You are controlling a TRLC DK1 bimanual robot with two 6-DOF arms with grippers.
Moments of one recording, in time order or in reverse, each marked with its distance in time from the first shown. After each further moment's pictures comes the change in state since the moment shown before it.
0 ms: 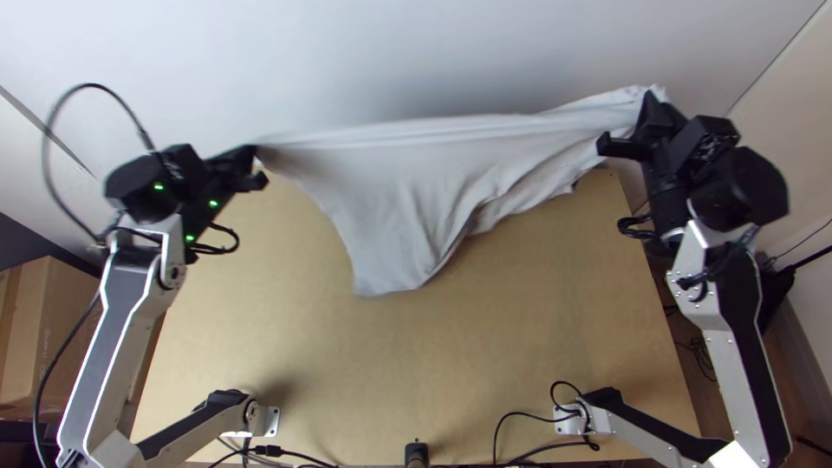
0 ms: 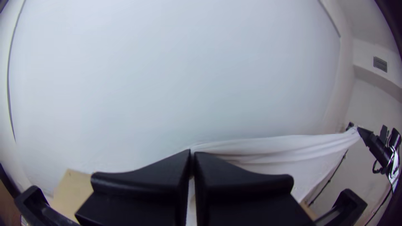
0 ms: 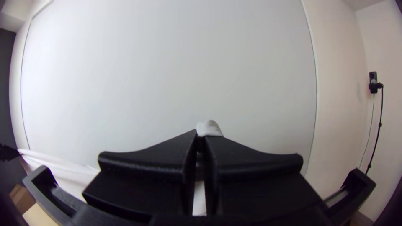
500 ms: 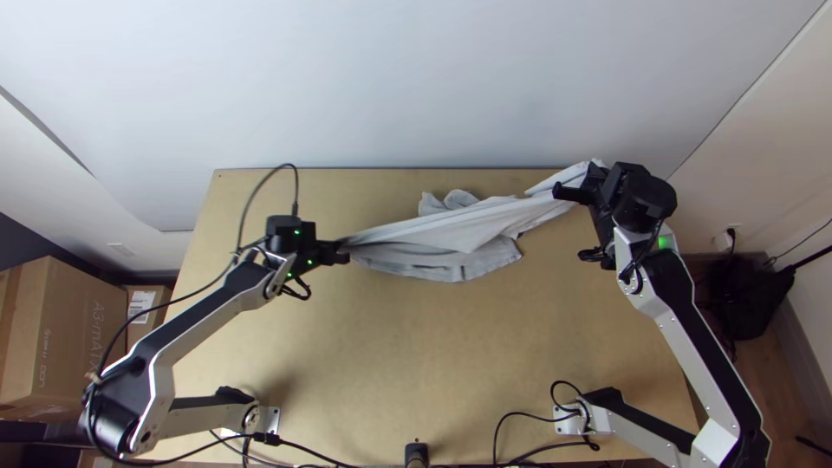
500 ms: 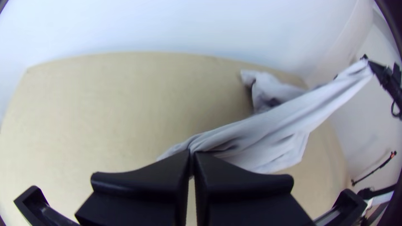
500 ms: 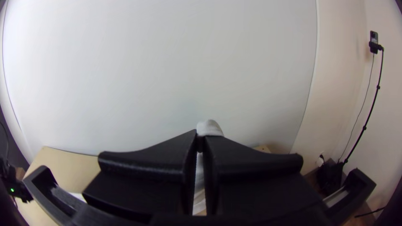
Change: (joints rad) left arm -0.250 0.249 -0.463 0.114 -0.023 0.007; right arm -0.031 0.017 -0.373 -0.013 0.019 0.111
